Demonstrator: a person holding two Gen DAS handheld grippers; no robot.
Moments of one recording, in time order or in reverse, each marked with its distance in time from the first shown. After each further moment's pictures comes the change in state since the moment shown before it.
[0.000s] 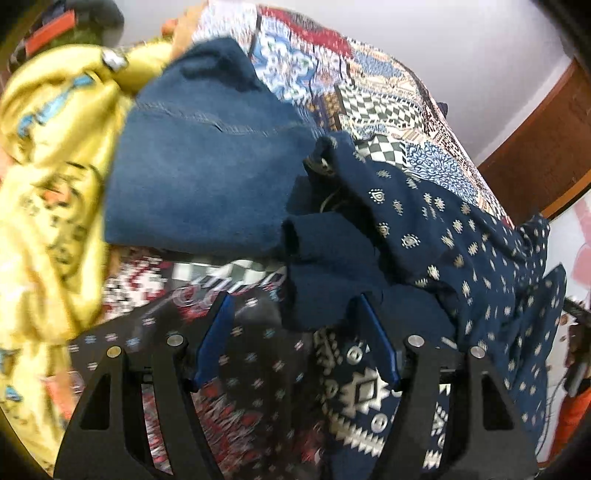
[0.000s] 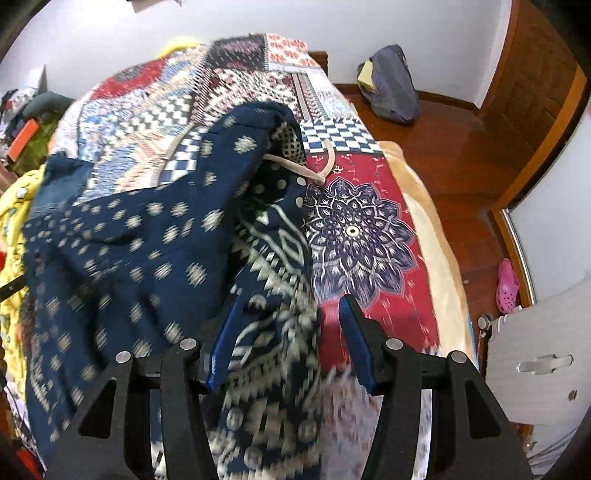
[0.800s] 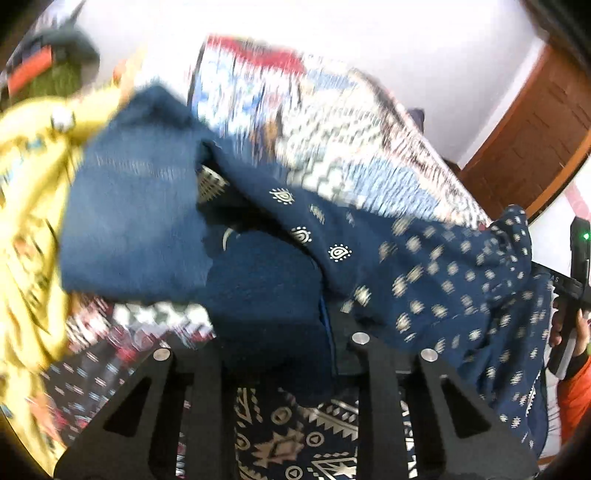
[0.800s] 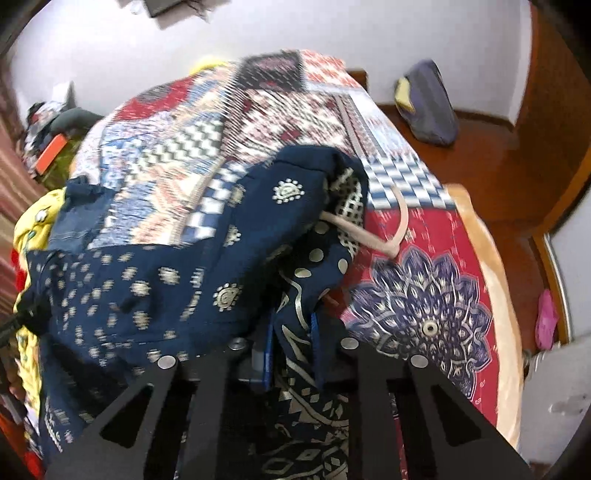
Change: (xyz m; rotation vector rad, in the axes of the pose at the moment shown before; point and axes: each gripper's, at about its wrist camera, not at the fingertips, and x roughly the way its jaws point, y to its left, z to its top) left arm -0.013 -0.070 0.015 0.124 -0.140 0.013; right arm 0.021 0.023 0.038 -0.038 -0.120 0.155
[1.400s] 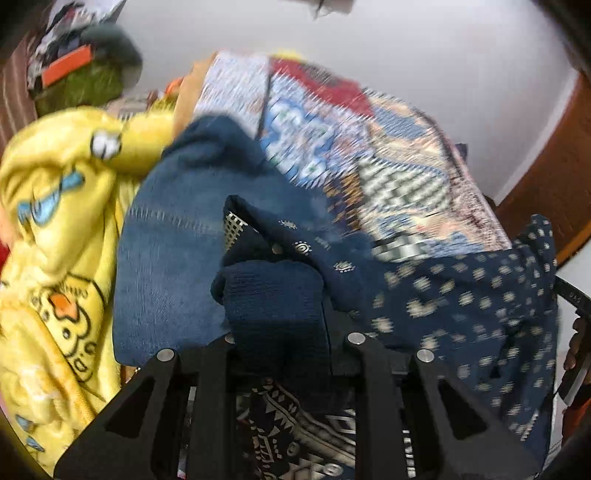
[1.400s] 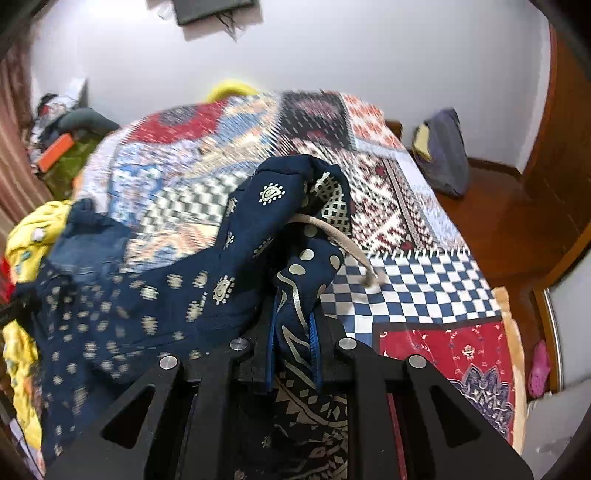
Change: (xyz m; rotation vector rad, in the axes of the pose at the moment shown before) left arm 0.030 0.085 0.055 -0.128 -0.028 0.111; right arm 0.039 0.062 0.066 -0.068 -0.078 -0.049
